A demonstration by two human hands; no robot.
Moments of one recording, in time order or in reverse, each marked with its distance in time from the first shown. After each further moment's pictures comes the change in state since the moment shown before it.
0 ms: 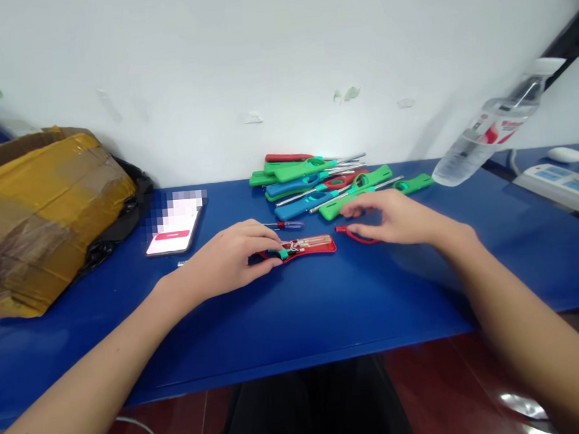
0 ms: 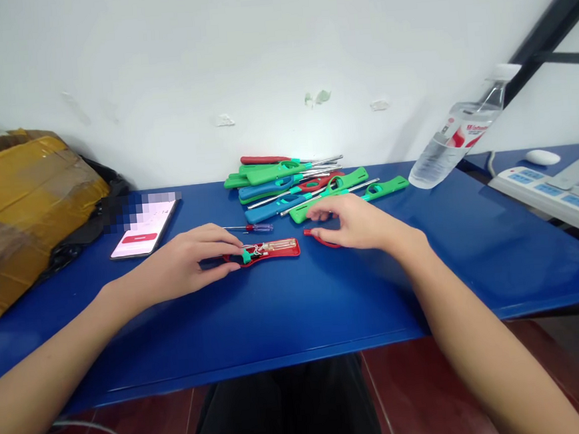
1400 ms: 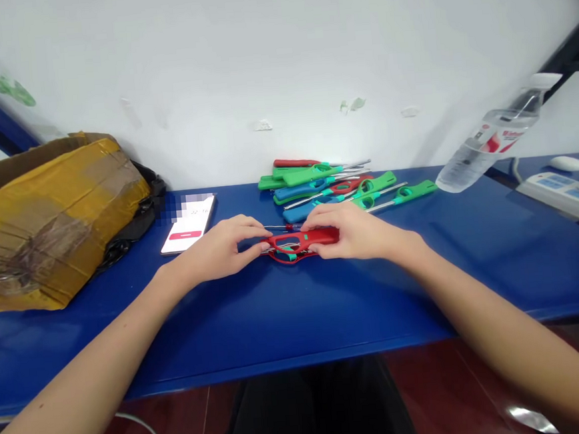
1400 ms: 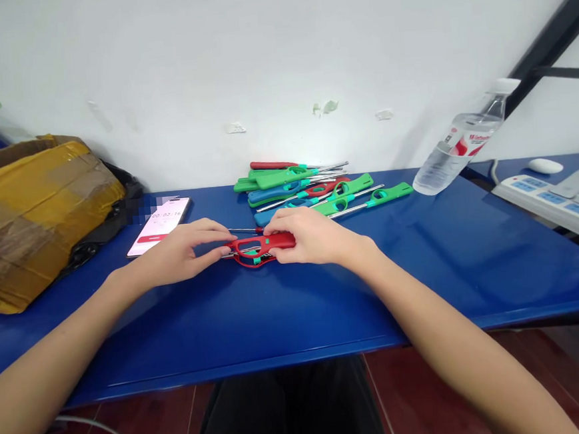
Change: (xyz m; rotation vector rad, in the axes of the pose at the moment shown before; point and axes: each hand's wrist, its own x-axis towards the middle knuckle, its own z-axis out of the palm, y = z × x) left_hand -0.013 -0.026 -0.011 -0.031 0.028 -0.087; right_hand 0.043 -0.063 0.029 0.029 -0.064 -0.230
